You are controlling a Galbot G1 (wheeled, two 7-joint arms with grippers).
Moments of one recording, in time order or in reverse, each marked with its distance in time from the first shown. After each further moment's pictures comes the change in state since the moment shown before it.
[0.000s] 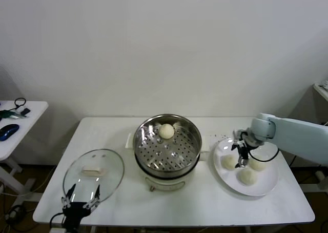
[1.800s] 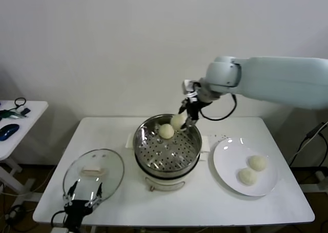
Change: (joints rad) left arm 0.004 0.001 0.017 -0.024 0.022 -0.011 -0.006; right arm 0.533 0.320 -0.102 0.304 0.448 -0.146 0.079
